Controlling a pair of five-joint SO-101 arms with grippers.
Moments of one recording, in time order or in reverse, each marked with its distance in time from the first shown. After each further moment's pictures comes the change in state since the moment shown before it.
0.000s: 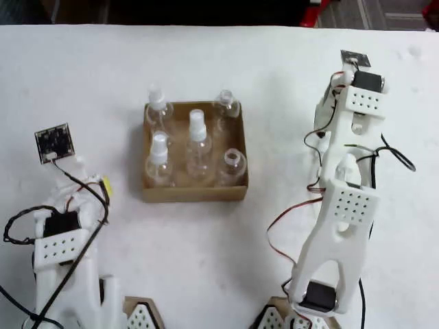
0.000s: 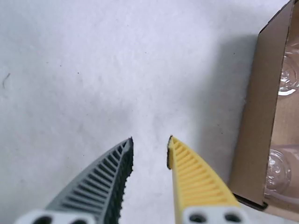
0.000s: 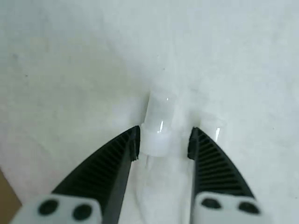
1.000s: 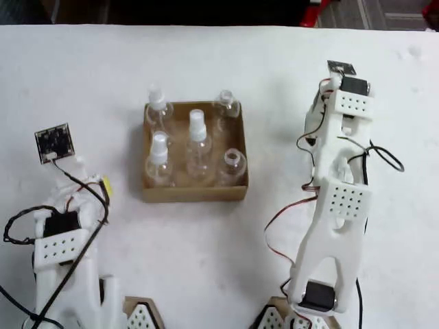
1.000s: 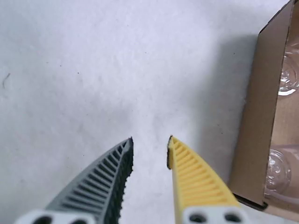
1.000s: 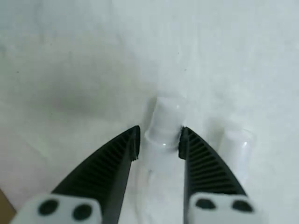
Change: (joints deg) left arm 0.0 0.0 0.0 0.0 0.0; right arm -1.8 4.7 0.3 -1.1 0.0
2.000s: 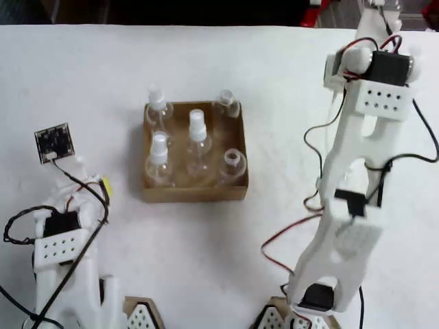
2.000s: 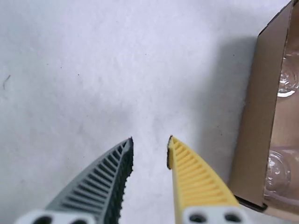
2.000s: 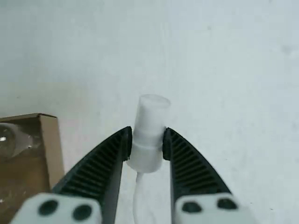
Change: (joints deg) left arm 0.0 0.0 0.0 -0.4 0.0; right arm -2.7 -31.9 -4.7 3.7 0.0
